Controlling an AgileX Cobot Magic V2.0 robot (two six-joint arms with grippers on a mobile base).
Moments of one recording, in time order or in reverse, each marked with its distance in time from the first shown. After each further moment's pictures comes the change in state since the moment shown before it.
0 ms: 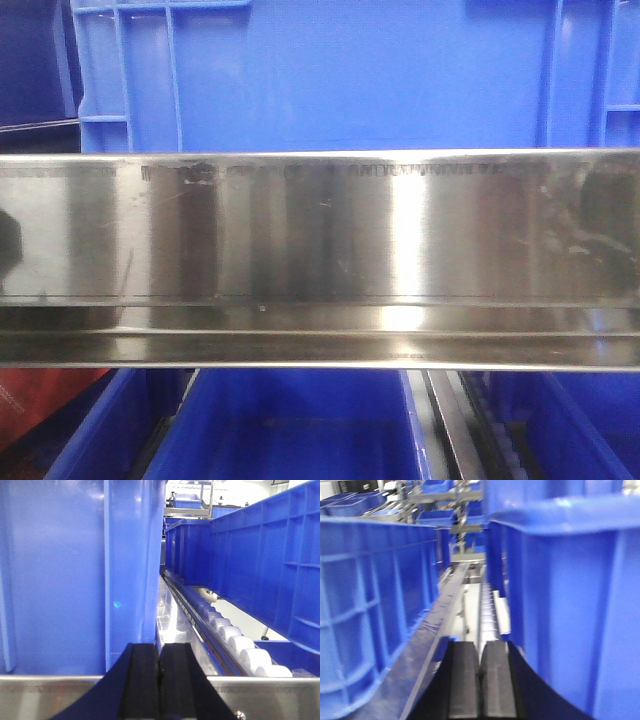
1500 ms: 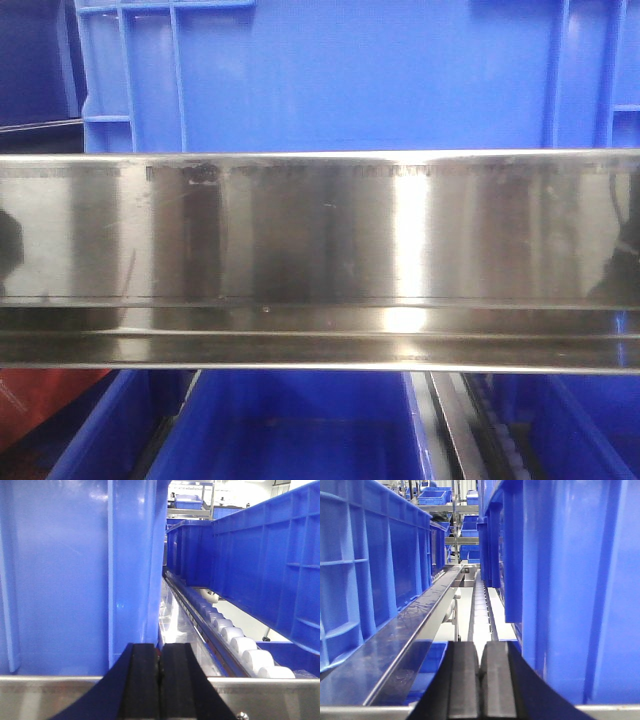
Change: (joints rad) left arm 0.000 0.000 0.000 0.000 -0.004 0.000; right arm -0.004 -0.110 0.171 0.013 -0.104 -0.041
